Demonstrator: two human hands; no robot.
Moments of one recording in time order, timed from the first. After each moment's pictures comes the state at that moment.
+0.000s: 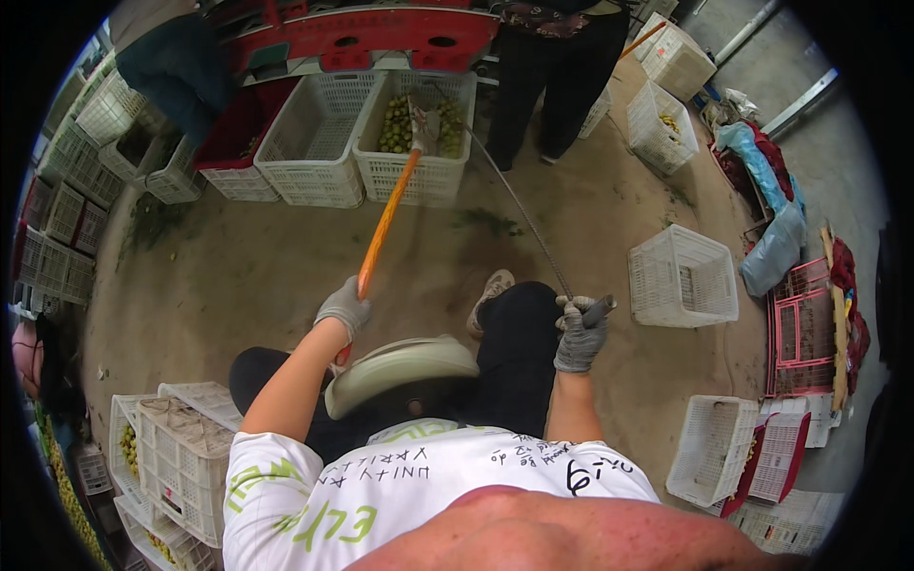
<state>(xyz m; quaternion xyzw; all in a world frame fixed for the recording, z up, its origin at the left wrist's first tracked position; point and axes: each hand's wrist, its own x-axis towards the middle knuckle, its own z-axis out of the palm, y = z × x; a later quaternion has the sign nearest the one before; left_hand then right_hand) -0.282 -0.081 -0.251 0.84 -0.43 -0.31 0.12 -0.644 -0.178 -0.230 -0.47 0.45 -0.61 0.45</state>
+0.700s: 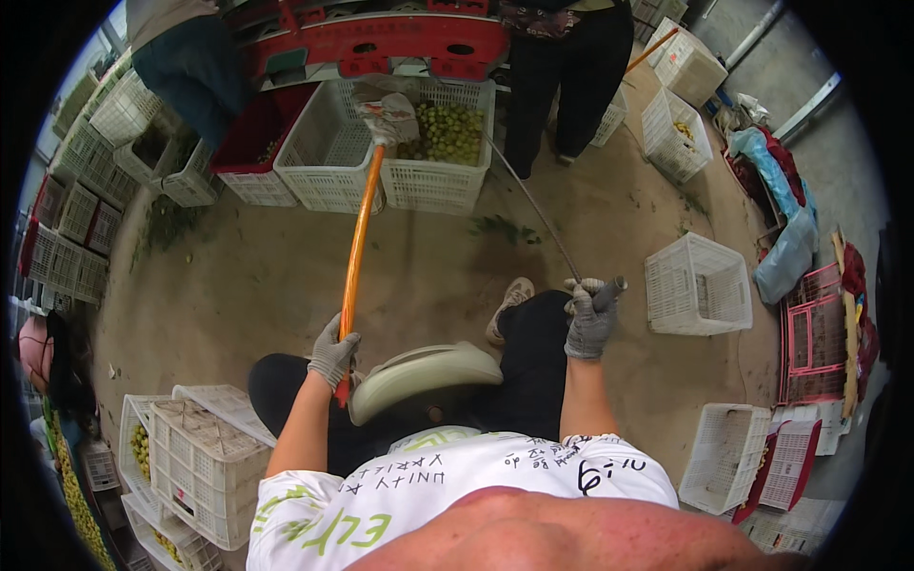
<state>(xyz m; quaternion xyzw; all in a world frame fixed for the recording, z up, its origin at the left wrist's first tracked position) -0.242 0.016 -0.315 0.66 -0.21 -0.48 0.54 -0.602 -0.199 -0.220 -0.49 0.38 -0.63 0.46</state>
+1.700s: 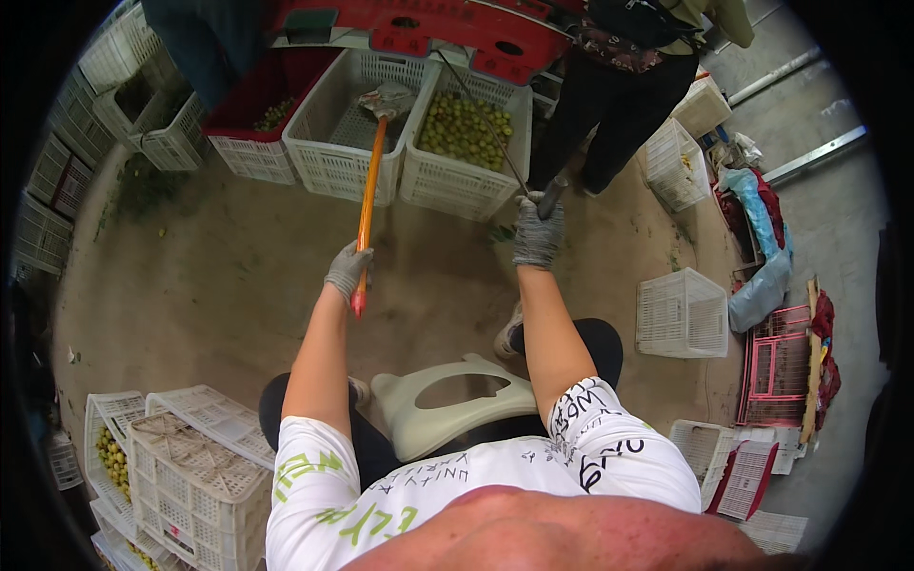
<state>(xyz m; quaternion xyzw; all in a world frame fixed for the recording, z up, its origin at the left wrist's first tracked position) -0.089 -0.125 -0.389 0.56 -0.20 -0.55 0.59 -0.336 -0.317 -0.269 -0.60 0.49 -0.54 0.34</state>
